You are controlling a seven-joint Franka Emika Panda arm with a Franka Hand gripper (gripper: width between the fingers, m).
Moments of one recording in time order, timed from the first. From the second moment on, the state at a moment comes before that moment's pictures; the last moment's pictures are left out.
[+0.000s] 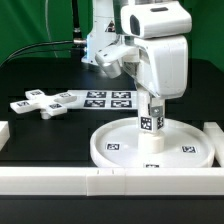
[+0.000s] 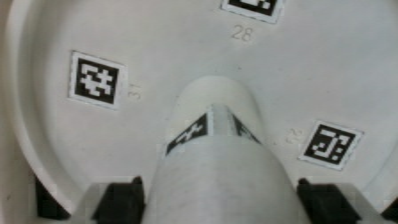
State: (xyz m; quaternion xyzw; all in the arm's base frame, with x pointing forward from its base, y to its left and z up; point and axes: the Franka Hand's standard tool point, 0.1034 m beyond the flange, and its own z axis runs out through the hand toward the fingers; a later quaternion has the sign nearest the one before) arm 0.562 0.033 0.071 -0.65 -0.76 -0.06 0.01
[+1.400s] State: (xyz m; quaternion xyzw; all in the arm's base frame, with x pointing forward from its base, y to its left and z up) arm 0.560 0.042 0.070 -0.97 -0.24 -0.05 0.06
